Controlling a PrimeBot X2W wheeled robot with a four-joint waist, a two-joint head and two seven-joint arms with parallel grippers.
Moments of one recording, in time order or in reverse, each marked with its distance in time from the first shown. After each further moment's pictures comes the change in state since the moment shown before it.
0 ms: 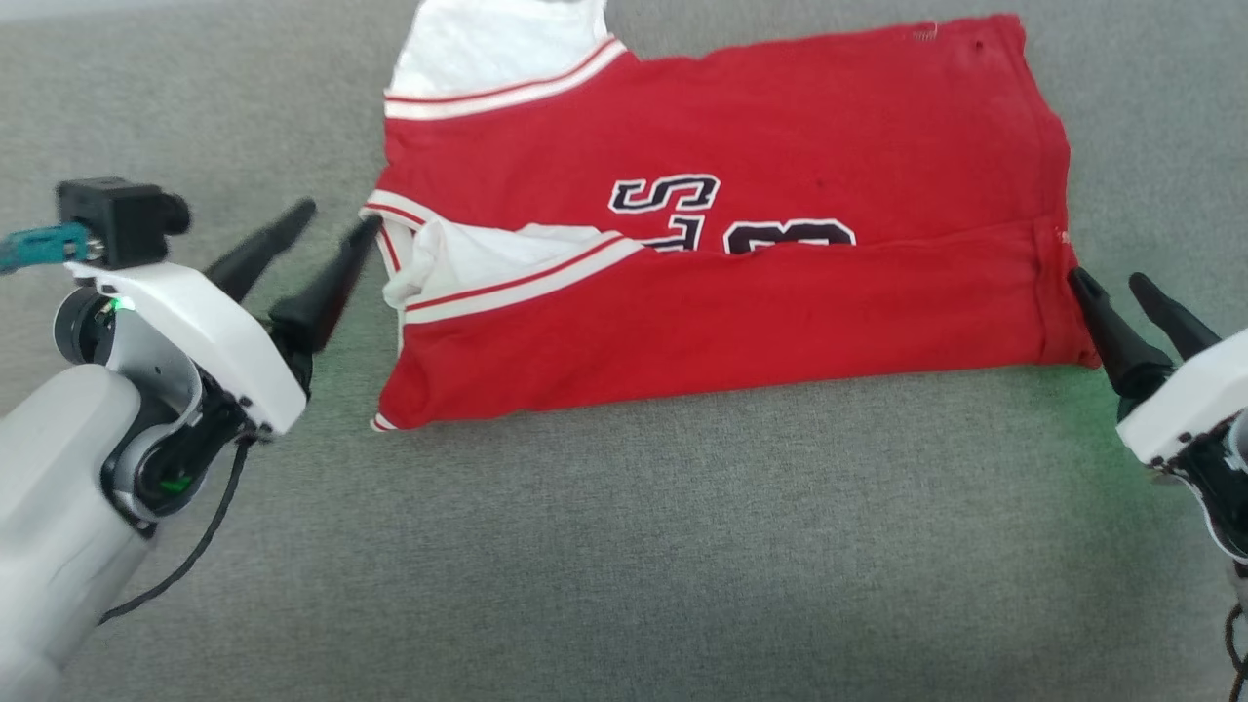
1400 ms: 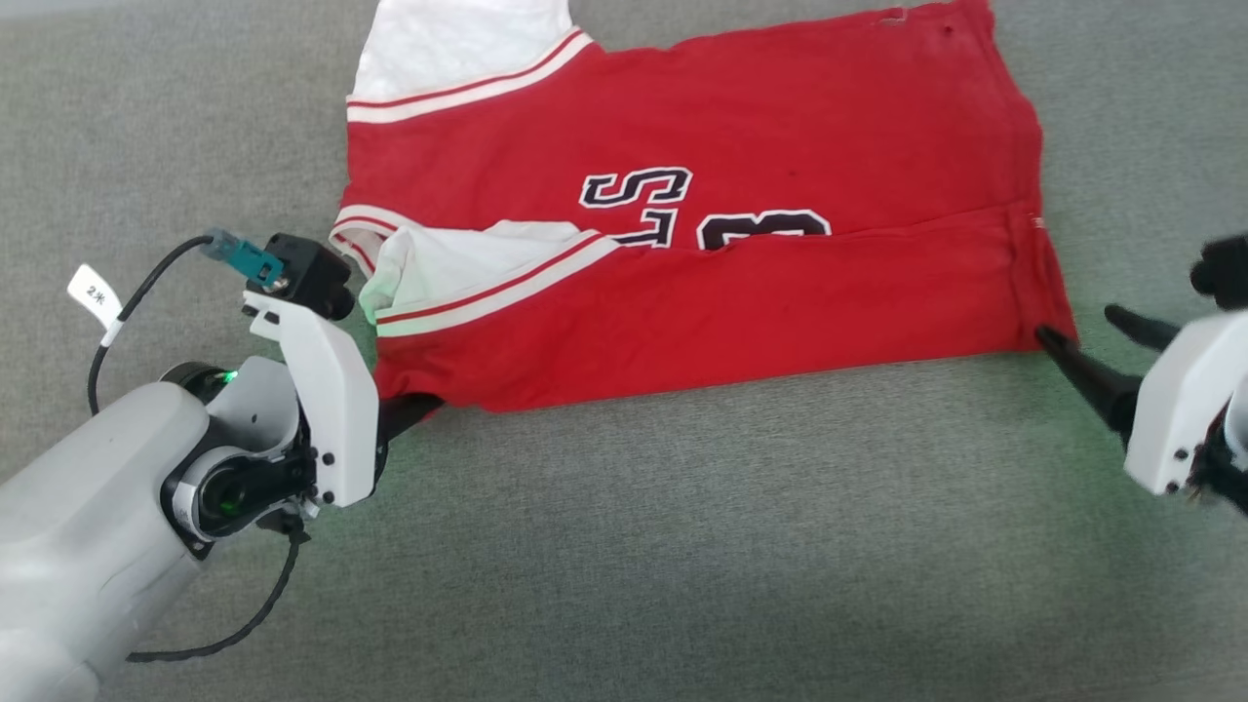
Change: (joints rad) left arm -0.047 0.022 -0.194 -0.076 -0.106 0.067 0.612; right arm 0.048 -0.108 0.044 -0.255 -0.149 0.000 0.404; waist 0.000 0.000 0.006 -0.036
